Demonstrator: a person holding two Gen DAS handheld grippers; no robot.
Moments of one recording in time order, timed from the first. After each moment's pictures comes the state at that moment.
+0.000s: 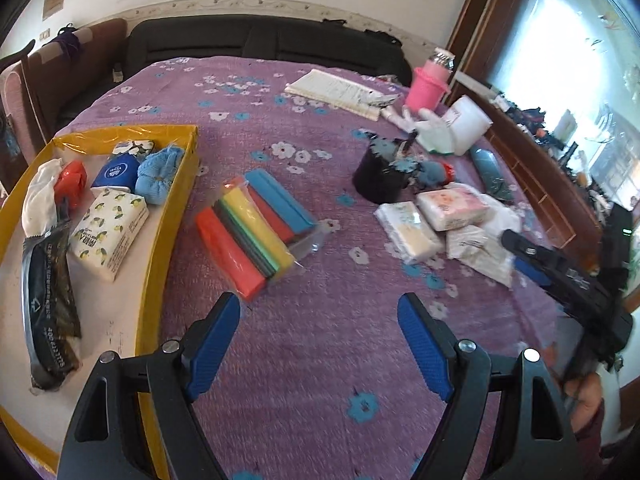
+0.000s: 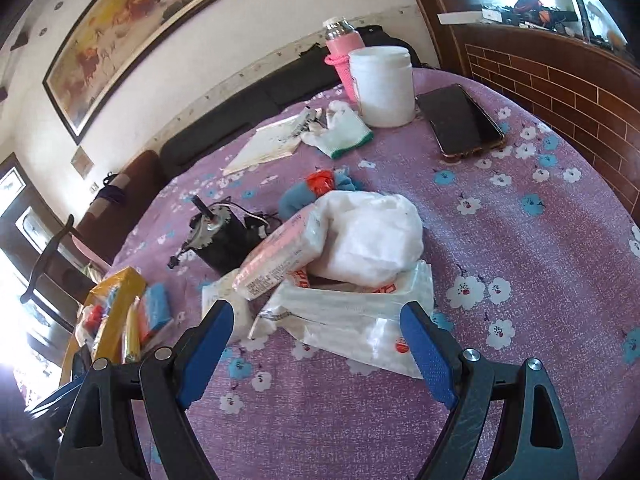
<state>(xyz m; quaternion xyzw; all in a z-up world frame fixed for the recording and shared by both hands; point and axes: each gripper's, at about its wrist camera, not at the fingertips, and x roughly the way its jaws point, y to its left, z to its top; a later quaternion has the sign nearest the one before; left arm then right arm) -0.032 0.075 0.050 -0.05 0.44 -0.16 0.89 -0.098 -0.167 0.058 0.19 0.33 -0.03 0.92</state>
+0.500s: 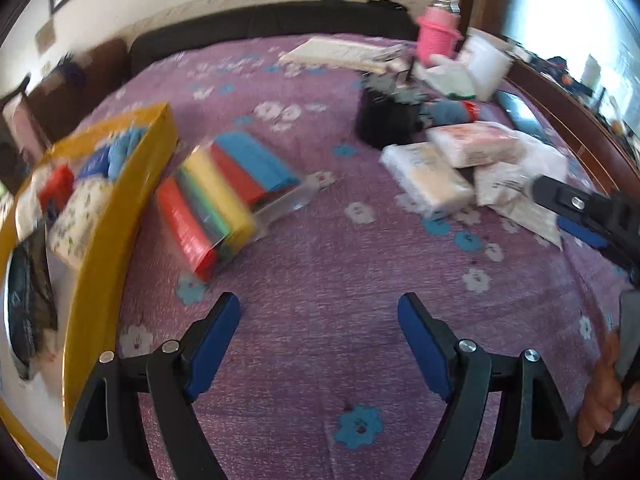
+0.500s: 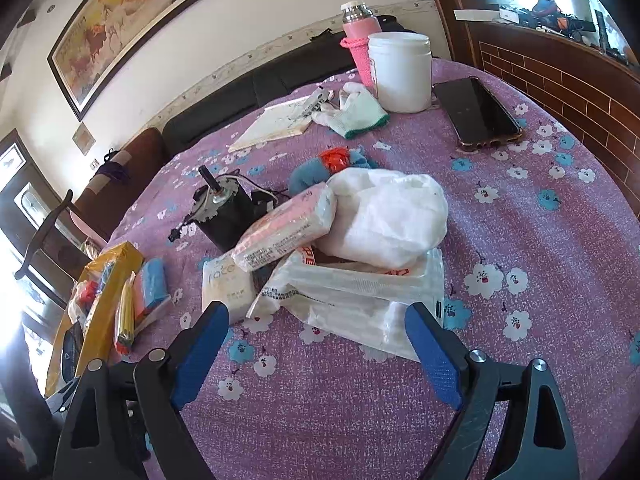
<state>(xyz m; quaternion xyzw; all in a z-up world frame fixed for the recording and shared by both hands) -0.030 0.030 0.006 0.02 0.46 -0.11 0.88 -0.091 -0.155 0.045 0.17 0.36 -0.03 0.92</state>
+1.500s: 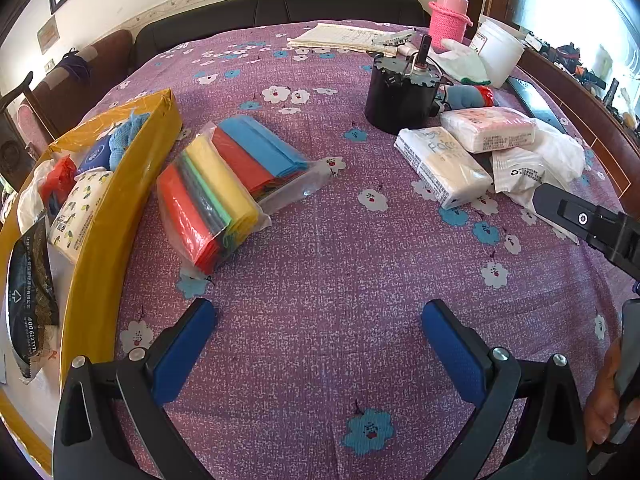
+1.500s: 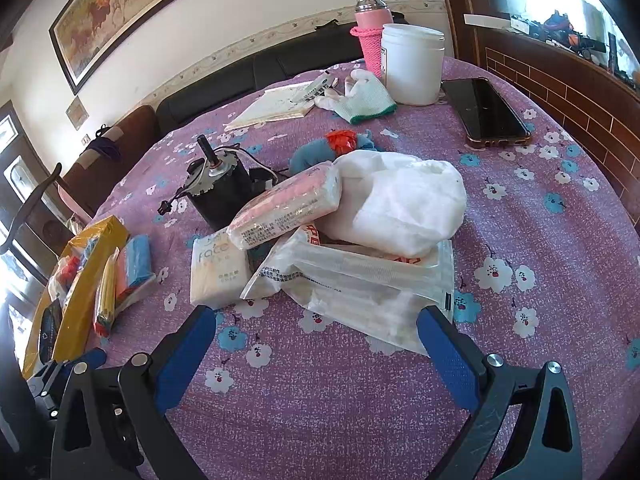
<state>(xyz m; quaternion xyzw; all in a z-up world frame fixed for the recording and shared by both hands) -0.027 0.025 -0.001 0.05 0.48 -0.09 0.87 -0.085 -0.140 0.037 0.12 0.38 -0.04 0.91</state>
